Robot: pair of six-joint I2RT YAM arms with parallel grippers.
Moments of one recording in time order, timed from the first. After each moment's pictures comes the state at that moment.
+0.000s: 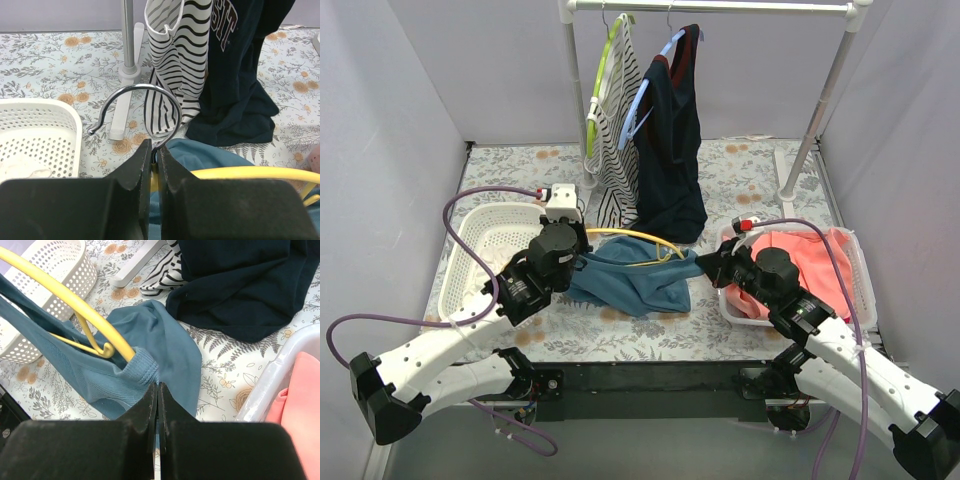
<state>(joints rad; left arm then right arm) -0.85 0.93 0.87 -0.19 -0.74 -0.25 0.68 0.70 0.47 -0.01 -0.04 0.36</state>
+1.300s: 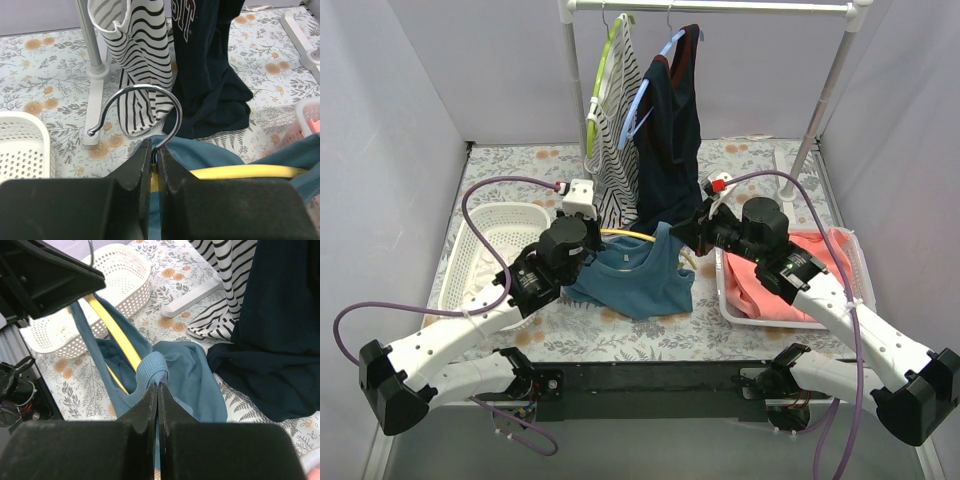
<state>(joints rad) -0.85 1.00 0.90 -0.15 -0.60 -0.23 0.68 1.00 0.87 -0.07 -0.29 0.20</state>
